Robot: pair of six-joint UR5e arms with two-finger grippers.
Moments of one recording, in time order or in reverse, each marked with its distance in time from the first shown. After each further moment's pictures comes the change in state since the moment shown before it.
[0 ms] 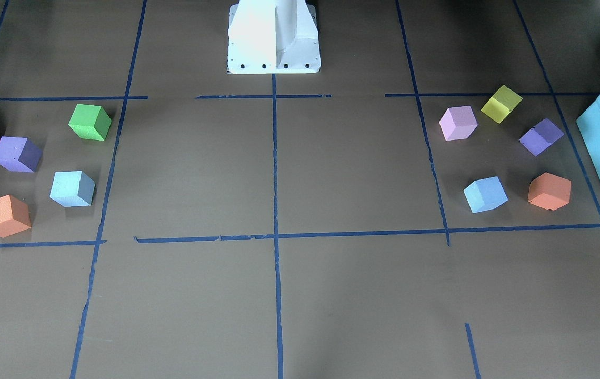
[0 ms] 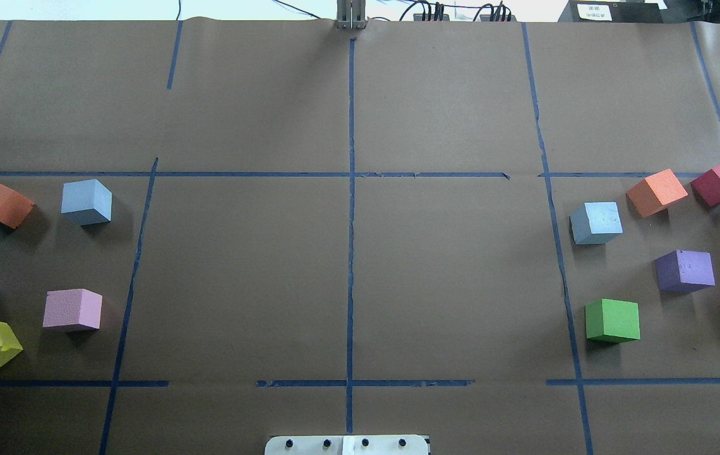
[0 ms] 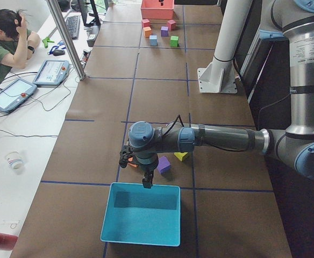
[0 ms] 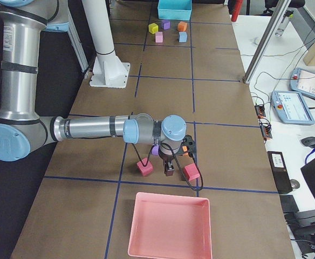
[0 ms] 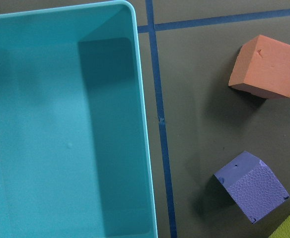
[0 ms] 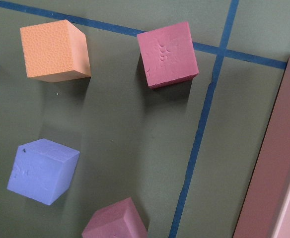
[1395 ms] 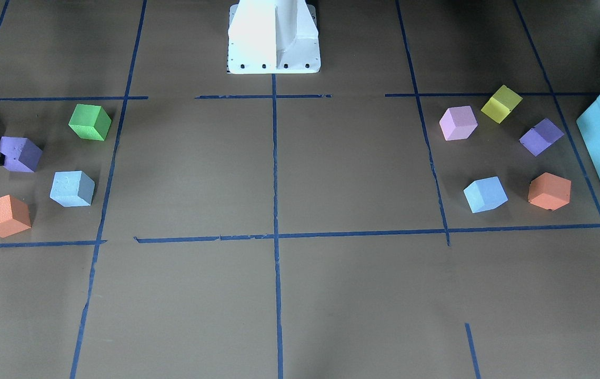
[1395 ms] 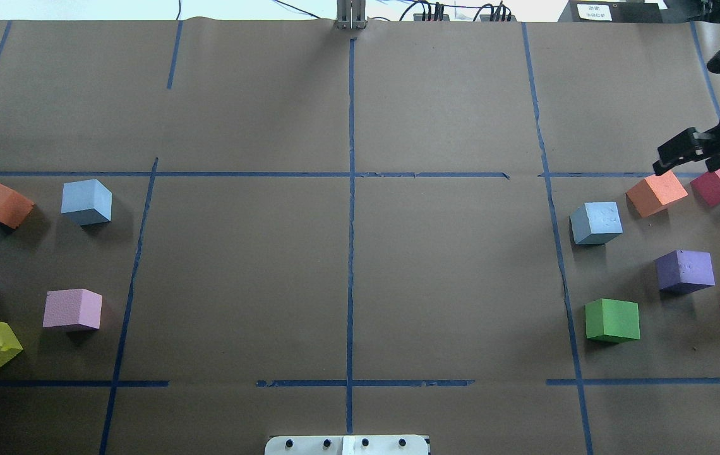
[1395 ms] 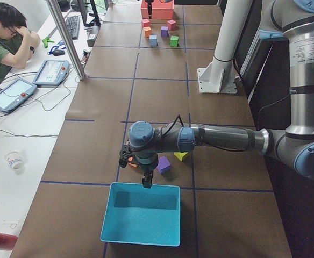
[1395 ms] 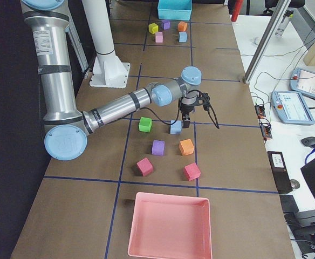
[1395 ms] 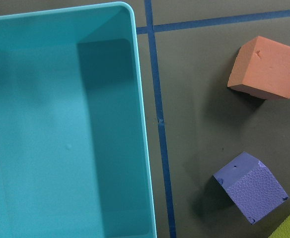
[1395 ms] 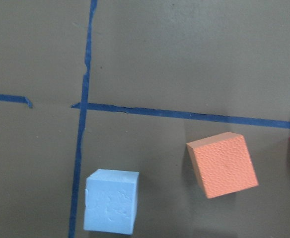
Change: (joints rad) left arm 0.000 -0.002 -0.001 -0.001 -0.001 0.000; right arm -0.380 0.253 0.079 0.160 -0.137 0.767
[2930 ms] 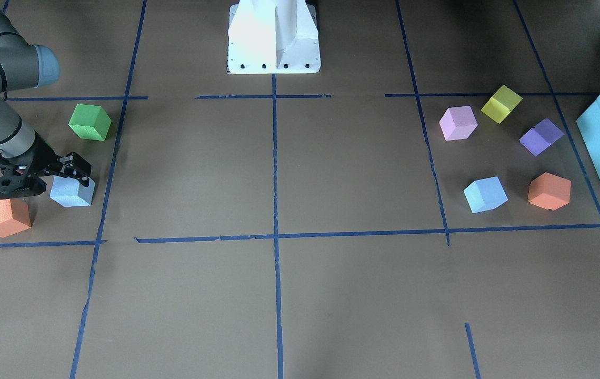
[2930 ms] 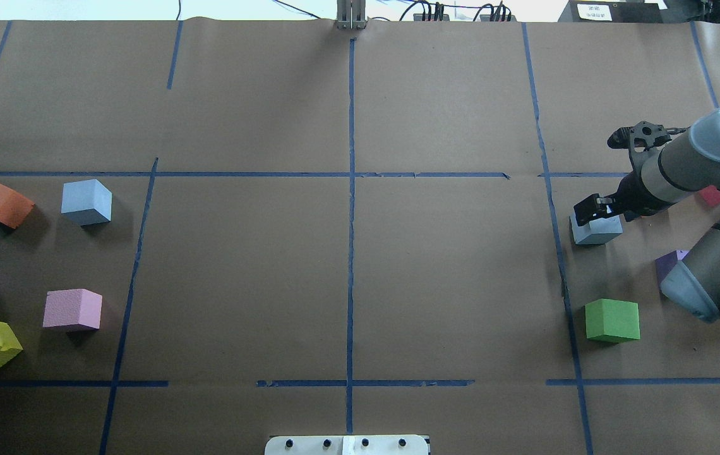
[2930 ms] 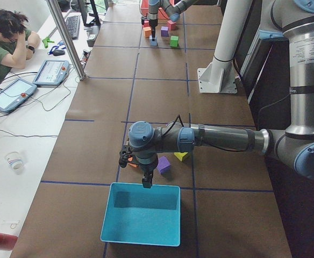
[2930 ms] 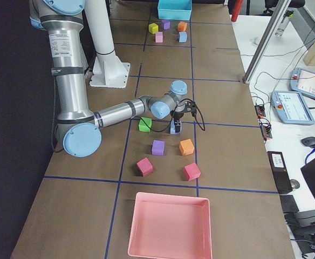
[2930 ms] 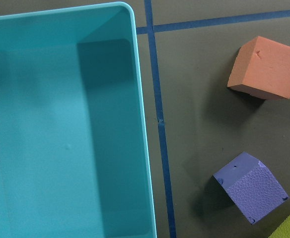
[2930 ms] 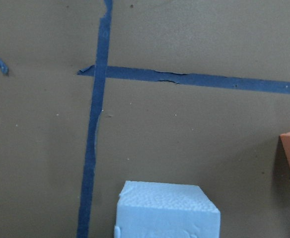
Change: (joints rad) left arm 0.000 0.000 0.001 0.000 0.000 0.000; right arm -0.251 -0.010 -0.168 0.296 -0.159 0.223
